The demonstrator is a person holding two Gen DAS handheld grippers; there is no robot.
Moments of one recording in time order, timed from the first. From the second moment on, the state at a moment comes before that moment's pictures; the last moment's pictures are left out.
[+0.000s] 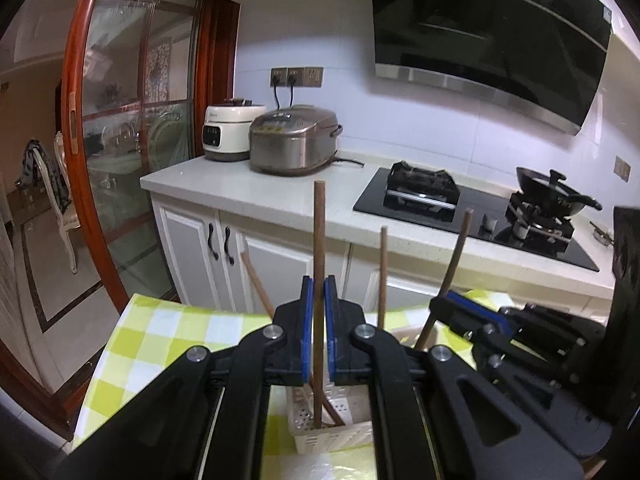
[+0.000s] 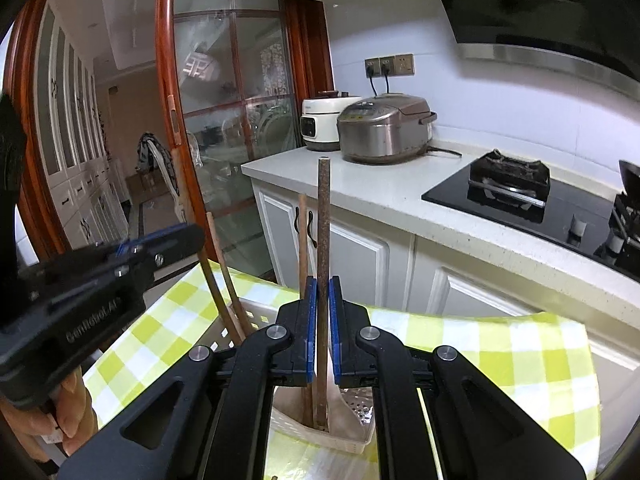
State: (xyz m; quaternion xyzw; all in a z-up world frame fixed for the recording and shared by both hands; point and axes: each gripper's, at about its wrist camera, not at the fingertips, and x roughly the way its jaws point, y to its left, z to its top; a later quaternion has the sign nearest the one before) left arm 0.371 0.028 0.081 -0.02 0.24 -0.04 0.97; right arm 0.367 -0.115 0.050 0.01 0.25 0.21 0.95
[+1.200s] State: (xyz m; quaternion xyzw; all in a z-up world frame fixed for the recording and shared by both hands) left arm 0.170 0.050 -0.006 -0.01 0.21 0.03 0.98; right arm 0.197 -0.190 -0.021 0.04 0.26 0.18 0.95
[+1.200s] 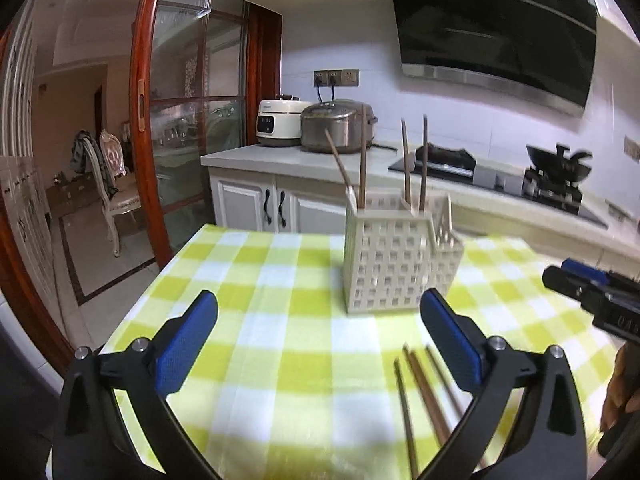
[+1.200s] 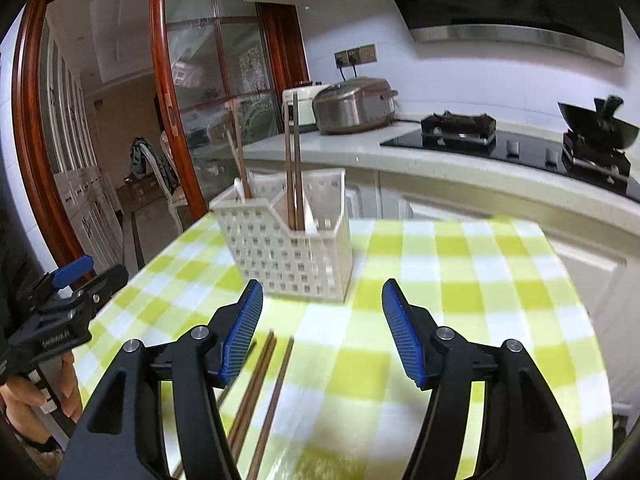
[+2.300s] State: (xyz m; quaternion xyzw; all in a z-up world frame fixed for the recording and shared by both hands) left arm 0.147 0.045 -0.076 0.00 0.28 0.04 0.96; right arm 0.216 -0.115 -0.120 -0.03 0.42 0.16 0.89
